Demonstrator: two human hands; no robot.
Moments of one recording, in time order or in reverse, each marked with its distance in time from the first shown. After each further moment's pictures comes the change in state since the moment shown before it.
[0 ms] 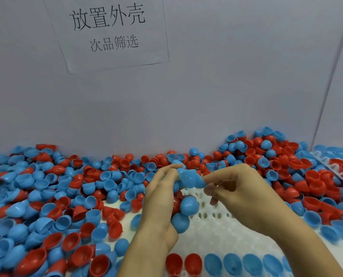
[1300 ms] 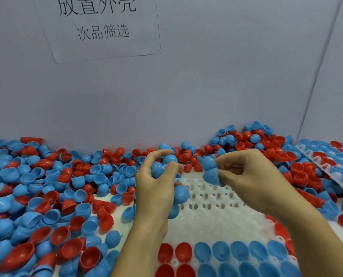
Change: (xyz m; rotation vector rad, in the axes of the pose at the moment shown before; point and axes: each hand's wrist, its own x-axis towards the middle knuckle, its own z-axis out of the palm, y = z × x) left_hand 0.005 -0.010 0.003 0.207 0.057 0.347; right_hand -0.005 0.002 -0.025 -0.088 0.101 0.056
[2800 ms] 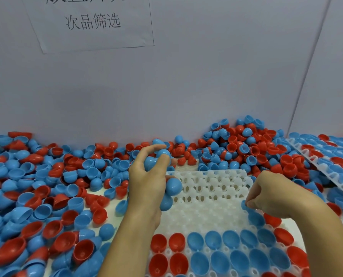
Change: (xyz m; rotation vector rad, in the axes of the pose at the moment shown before) left_hand 0.001 -0.001 -0.001 -0.029 -0.008 -0.079; right_hand -0.001 0.068 -0.024 -0.522 -0.251 0.497
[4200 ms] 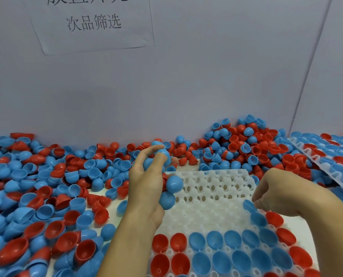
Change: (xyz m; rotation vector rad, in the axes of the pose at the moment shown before) left_hand -0.001 0.005 0.000 -0.154 0.009 -0.127; right_hand -0.010 -0.005 -0.012 -0.034 -0.031 0.046
